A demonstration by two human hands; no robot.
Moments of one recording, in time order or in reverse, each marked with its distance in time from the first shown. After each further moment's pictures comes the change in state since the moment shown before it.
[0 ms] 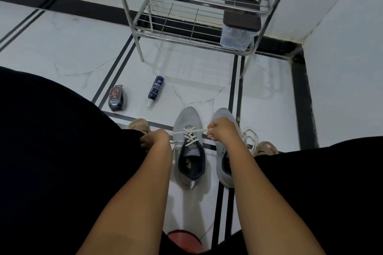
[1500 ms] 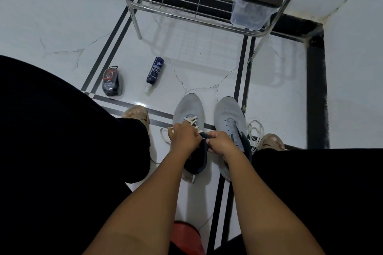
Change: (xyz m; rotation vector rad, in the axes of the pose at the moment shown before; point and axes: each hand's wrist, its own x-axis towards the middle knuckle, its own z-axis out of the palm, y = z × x) left_hand 0.001 -0.042 0.049 1.044 -0.264 0.820; right_hand 0.014 0.055 0.049 0.299 -0.215 0.157
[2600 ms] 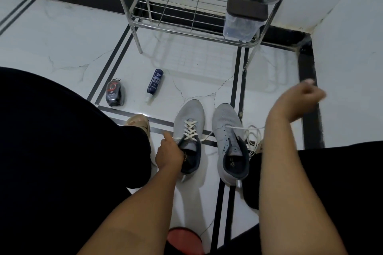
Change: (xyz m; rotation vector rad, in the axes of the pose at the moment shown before) left_hand -0.036 -0.031 -0.004 -0.103 0.130 -0.273; right_hand -0.035 -0.082 -0.113 0.585 0.951 -0.315
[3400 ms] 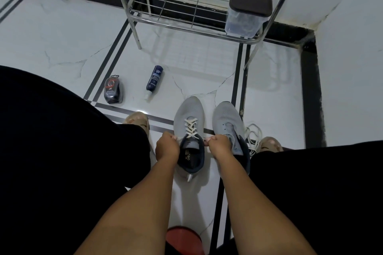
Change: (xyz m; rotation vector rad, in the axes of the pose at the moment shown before) left_hand 0.030 -0.002 0.005 -0.204 -0.051 -0.156; right_hand -0.082 0.117 0.030 -0.751 -0.720 0.167
